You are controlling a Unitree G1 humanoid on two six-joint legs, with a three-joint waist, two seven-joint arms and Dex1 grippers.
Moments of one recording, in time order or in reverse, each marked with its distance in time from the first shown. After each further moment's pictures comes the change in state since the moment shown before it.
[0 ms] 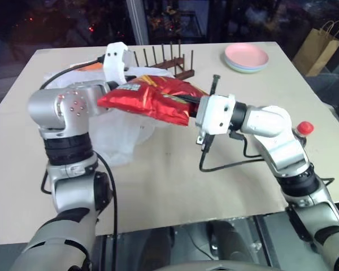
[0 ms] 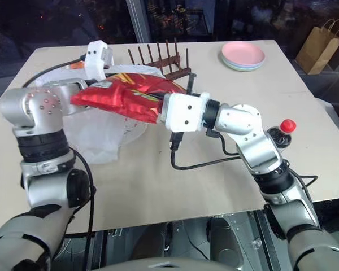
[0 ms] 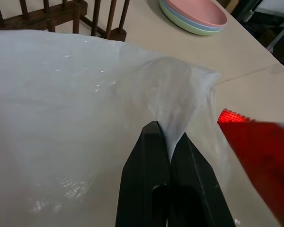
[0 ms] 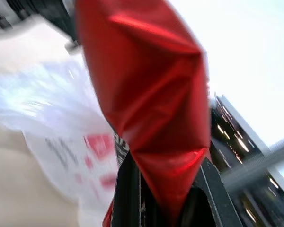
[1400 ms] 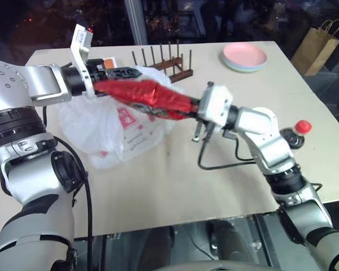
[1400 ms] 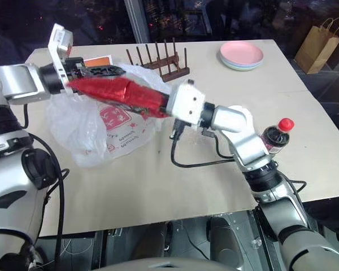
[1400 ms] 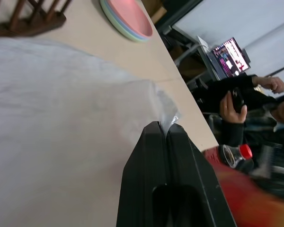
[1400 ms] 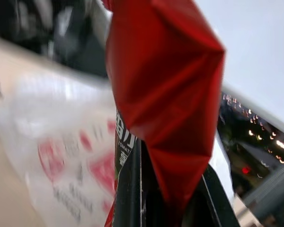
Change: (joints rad) left arm -0.135 0.197 0.164 0.376 -0.299 0.214 -0.150; right arm 0.002 0.041 0.081 0.337 -0.091 -0.194 -0.054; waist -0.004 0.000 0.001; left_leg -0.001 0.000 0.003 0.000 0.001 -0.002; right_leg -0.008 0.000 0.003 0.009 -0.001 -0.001
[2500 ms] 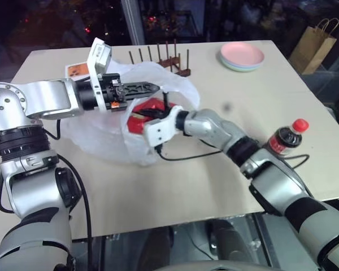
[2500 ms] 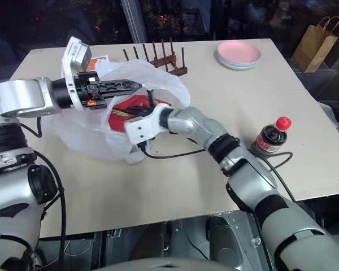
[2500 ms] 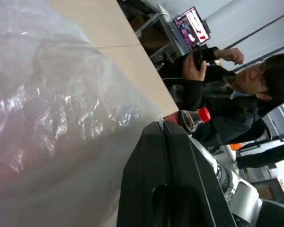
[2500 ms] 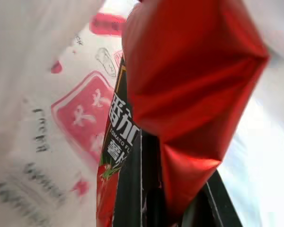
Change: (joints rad) left arm 0.177 0.021 -0.075 -0.072 -0.853 -0.031 0.578; right arm -0.407 0.289 0.219 0.803 -0.627 -0.400 -0.510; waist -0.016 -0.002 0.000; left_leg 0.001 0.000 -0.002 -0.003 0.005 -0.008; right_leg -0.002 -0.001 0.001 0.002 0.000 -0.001
